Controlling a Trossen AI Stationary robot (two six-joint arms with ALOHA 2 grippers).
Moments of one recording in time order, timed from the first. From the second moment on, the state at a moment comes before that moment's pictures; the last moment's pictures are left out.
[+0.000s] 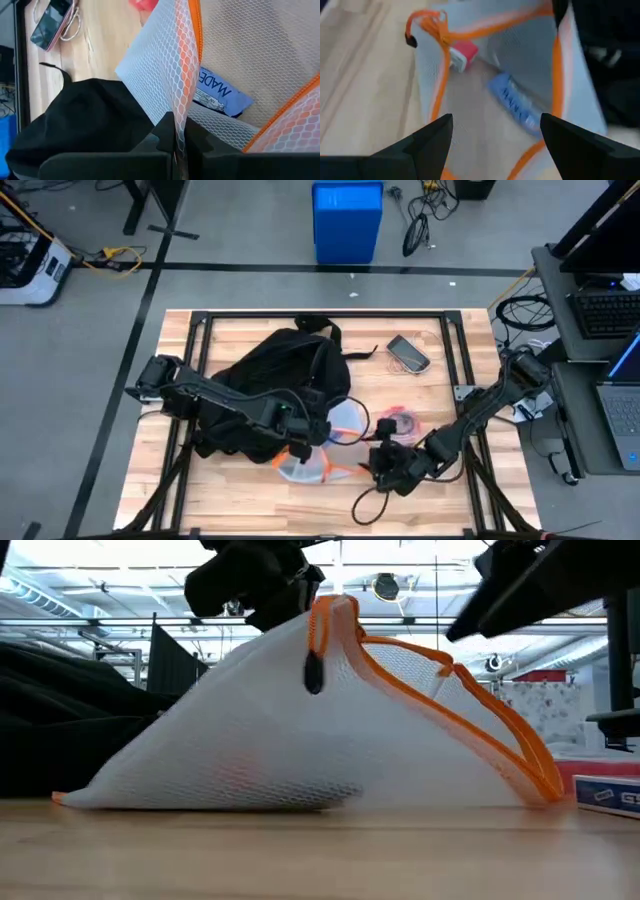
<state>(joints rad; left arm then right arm) -0.29 1.80 1.36 -0.58 -0.40 0.22 0.66 1.58 0.95 -0.27 0.67 0.34</state>
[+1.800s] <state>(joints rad) -0.26 1.80 1.36 -0.54 -0.45 0.29 0.35 1.79 0.99 -0.10 0.40 -0.24</state>
